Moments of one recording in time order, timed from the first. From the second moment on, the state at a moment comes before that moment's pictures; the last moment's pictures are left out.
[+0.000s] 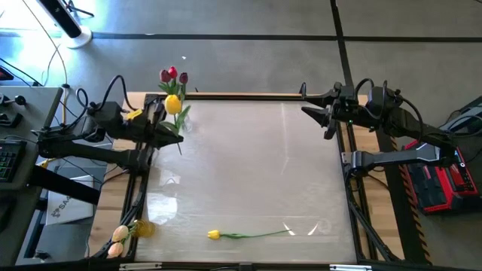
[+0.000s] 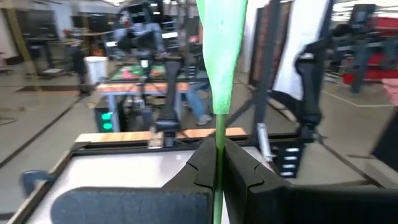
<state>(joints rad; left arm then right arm) 0.01 0.65 0.95 -0.32 0.14 0.00 -0.19 0.81 1.11 -0.33 0.08 0.16</state>
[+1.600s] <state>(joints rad) -0.26 0.42 0.54 -0.04 0.43 -0.16 -0.19 0.81 1.11 -0.33 0.08 0.16</state>
